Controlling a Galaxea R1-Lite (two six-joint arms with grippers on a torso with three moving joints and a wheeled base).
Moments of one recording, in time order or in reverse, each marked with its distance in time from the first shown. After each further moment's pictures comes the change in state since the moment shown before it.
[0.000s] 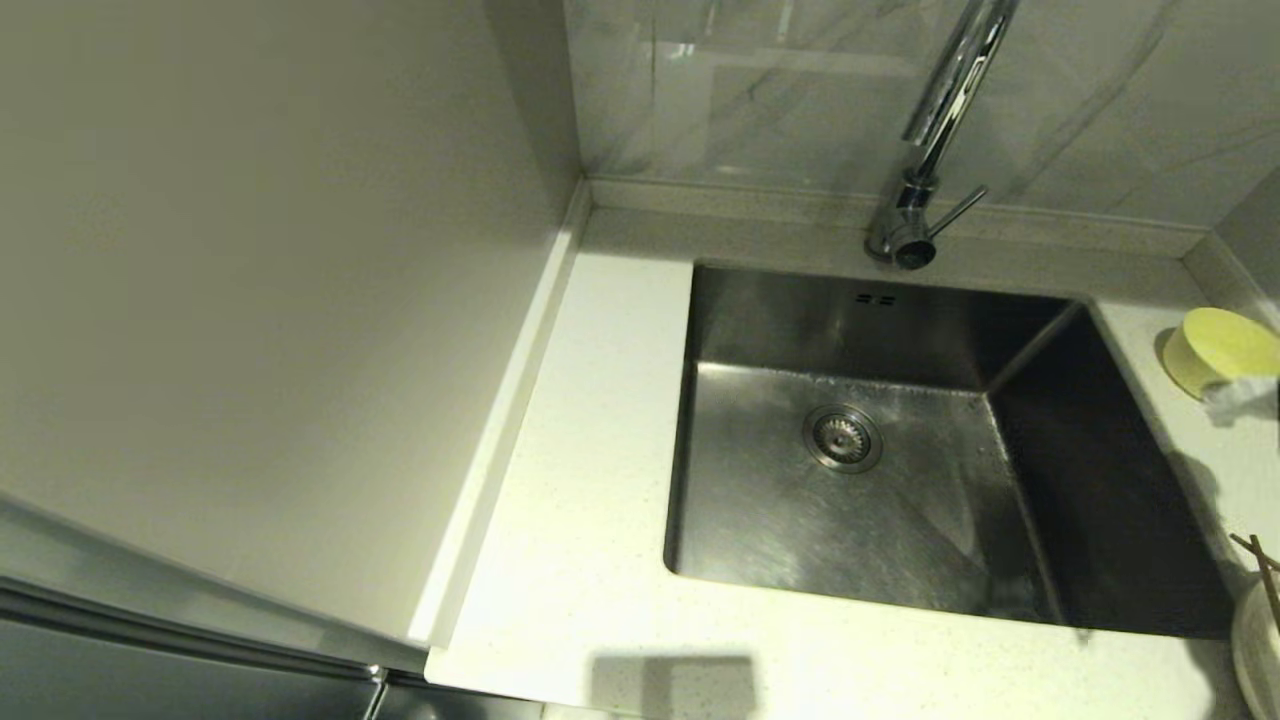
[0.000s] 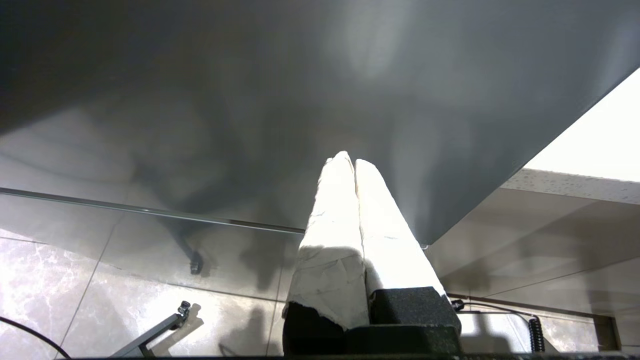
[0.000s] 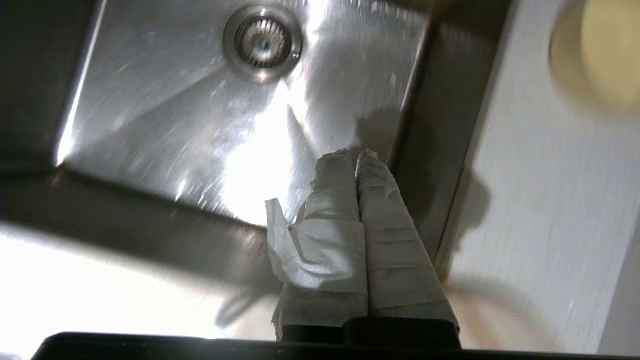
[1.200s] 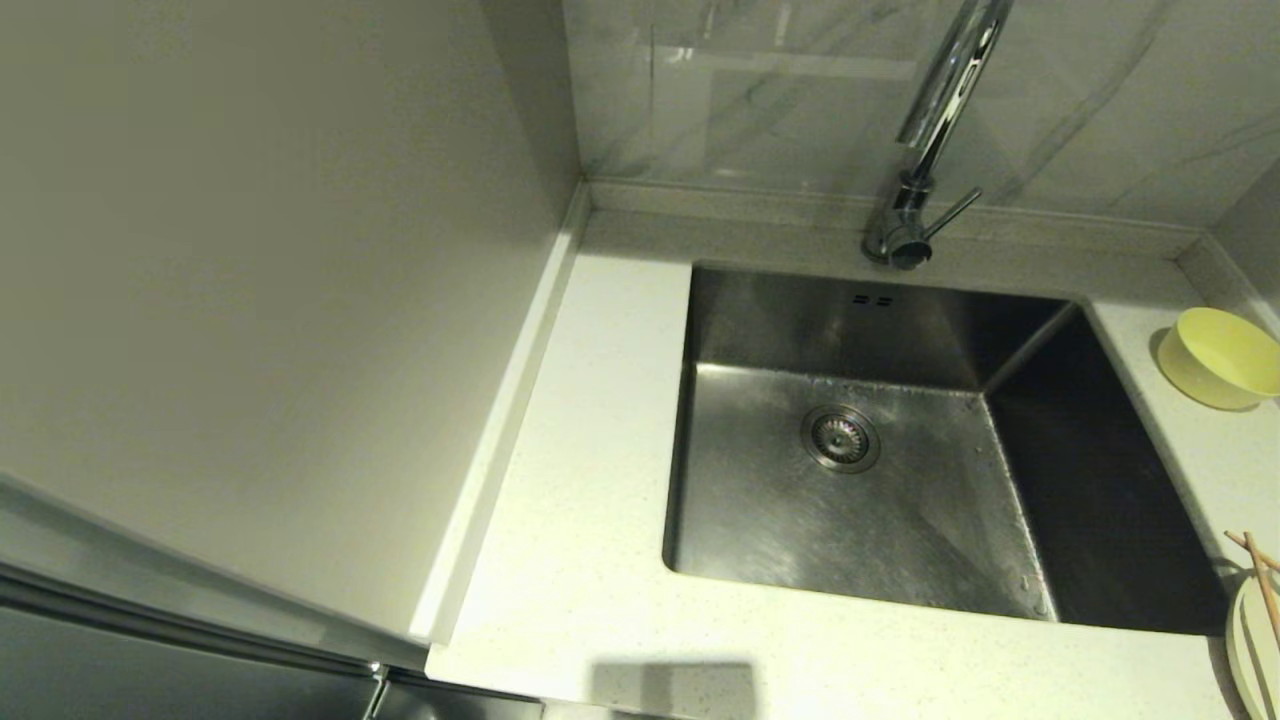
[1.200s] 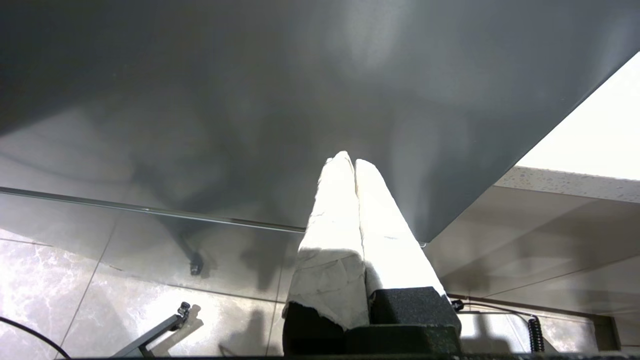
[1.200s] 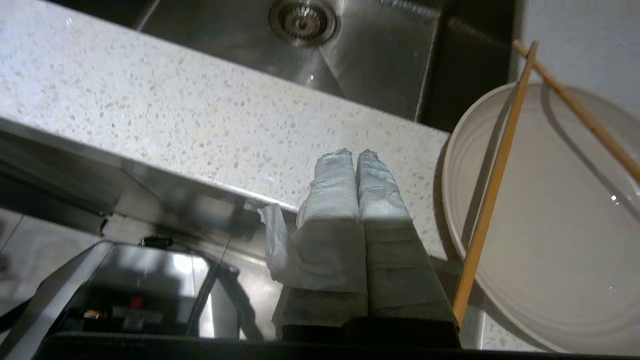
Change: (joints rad) left arm 0.000 0.000 0.000 0.000 0.000 0.000; right arm 0.301 -1.125 0.982 -0.212 -0.251 0.107
